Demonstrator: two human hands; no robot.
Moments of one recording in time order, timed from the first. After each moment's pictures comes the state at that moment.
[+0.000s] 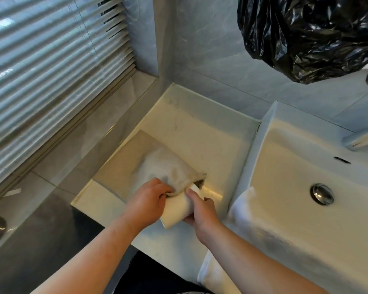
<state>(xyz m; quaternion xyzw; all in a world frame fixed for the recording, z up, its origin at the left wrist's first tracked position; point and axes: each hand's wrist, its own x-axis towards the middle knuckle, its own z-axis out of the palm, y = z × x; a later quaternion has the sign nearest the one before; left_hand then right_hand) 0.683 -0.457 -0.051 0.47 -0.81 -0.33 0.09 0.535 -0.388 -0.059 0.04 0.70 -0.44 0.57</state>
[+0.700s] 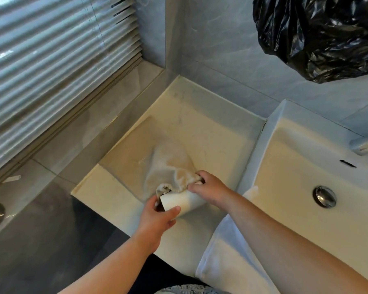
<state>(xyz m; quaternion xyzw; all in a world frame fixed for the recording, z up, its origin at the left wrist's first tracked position) 0.669 -0.397 -0.084 0.60 -0.22 -0.72 0.26 0.486 -0.427 -0.049 -0.38 0.75 -0.16 0.53</state>
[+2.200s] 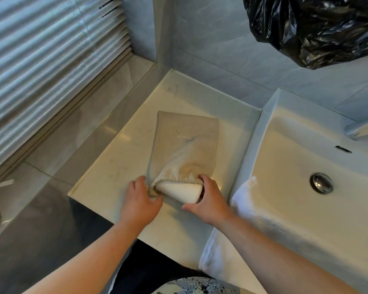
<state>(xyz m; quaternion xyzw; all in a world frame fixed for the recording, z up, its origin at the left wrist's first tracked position) 0.702 -0.434 -0.095 0.64 -0.68 -0.36 0.05 0.503 -0.372 -0.077 -0.43 0.79 -0.18 0.41</state>
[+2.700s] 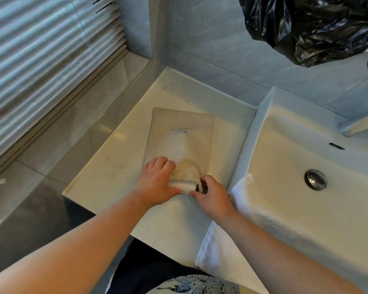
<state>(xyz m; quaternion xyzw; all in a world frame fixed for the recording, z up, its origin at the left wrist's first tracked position) 0.656 -0.475 -0.087 0.42 -0.88 -0.20 0.02 0.492 -0.372 -0.071 -0.41 0.82 -0.19 0.36</state>
